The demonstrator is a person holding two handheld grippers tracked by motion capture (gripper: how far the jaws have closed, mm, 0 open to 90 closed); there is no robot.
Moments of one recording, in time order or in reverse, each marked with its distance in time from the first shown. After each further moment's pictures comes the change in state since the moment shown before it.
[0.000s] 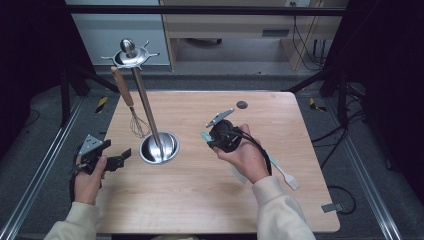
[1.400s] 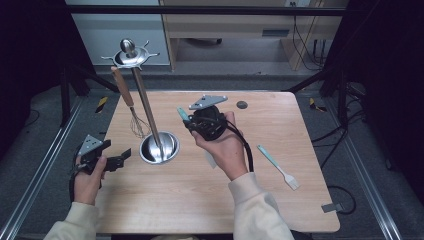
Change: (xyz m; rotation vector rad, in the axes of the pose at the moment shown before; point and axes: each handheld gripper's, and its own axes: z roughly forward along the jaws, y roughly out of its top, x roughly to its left) left arm 0.000 0.000 -0.001 -0.004 -0.005 -0.001; right arm 0.031 0.057 -0.031 -0.329 -0.006 0.049
